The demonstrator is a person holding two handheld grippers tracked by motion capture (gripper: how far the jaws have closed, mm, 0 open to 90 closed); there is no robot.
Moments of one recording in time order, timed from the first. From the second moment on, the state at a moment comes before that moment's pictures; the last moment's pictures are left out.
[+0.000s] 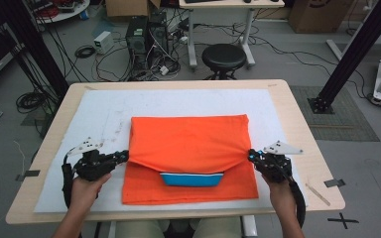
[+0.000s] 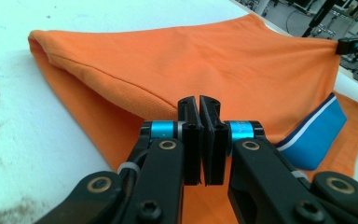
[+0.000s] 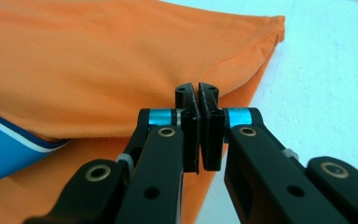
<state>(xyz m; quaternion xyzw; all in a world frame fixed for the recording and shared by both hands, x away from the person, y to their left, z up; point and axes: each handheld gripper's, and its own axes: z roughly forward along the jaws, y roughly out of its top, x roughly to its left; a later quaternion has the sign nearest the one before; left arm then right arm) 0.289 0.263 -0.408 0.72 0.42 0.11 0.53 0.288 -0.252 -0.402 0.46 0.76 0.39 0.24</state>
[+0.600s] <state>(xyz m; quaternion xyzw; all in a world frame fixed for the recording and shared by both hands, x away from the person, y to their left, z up) 0.254 0.267 -0.425 0.75 0.42 0.08 0.50 0.250 -0.259 -0.411 0.46 0.78 0.37 0.22</state>
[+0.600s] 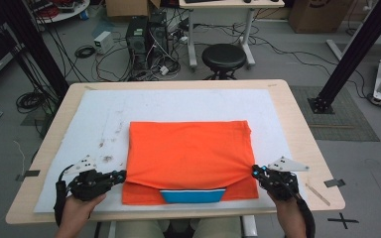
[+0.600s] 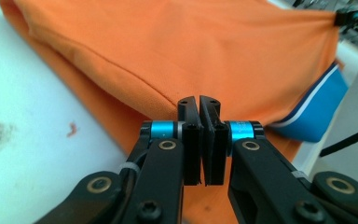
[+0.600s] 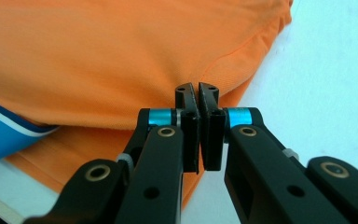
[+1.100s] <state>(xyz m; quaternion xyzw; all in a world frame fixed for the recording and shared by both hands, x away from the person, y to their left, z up) 0.302 0.272 -0.421 0.74 0.45 0.13 0.49 0.281 -0.262 -0.413 0.48 0.75 0.39 0.20</state>
